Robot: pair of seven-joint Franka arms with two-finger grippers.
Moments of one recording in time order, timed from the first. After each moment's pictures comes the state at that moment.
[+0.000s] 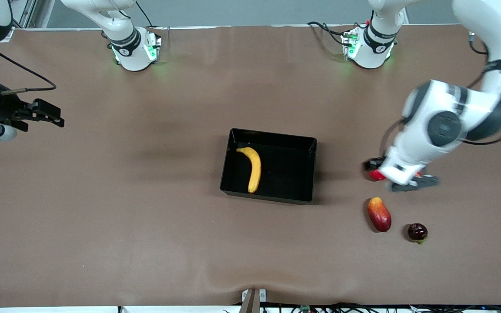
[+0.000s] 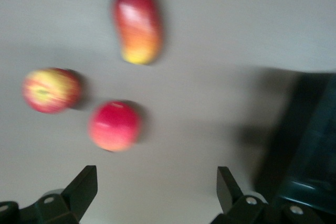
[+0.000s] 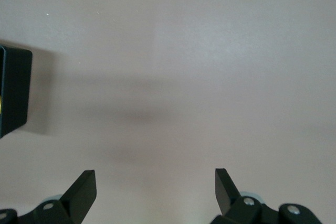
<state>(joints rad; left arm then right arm) 0.26 0.37 -0.68 -1.78 0.30 1.96 -0.64 0.00 0.06 0.01 -1.58 0.06 1.58 -0.08</state>
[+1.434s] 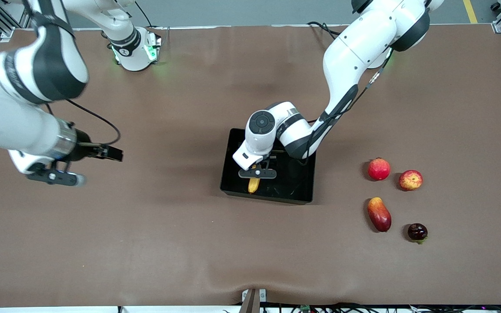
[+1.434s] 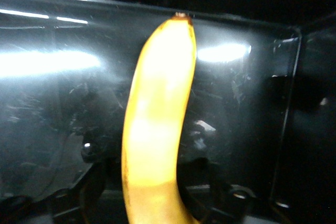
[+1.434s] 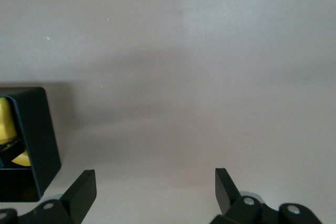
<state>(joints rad) -0.46 0.91 -0.42 -1.45 0.41 2.35 -0.97 0.17 0.32 0.01 -1.51 0.10 1.66 0.32</state>
